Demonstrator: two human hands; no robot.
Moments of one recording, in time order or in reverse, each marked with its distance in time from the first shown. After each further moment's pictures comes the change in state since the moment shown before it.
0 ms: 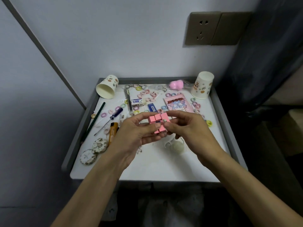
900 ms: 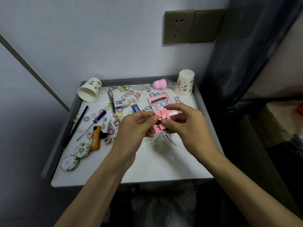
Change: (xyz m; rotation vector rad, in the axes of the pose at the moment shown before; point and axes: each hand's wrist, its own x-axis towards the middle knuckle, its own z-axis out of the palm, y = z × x) left_hand 0.010 -0.010 0.052 0.265 0.085 0.147; right_hand -0.003 0.013 -0.036 -0.023 0.174 -0.116
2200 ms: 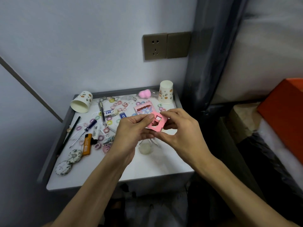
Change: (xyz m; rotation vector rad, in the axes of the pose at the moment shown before) left_hand -0.018 0.025 0.044 -0.092 -0.056 -0.003; right_hand -0.043 -0.032 -0.045 -0.529 0.087 -0.357
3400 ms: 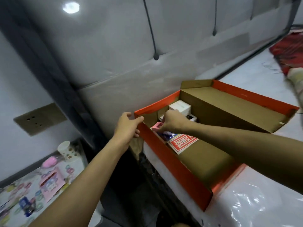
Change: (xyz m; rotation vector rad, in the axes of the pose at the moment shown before) left_hand 0.038 0.037 0.349 0.538 -0.226 0.098; right_hand -0.024 0.190 -0.313 -0.421 -0.030 0.548
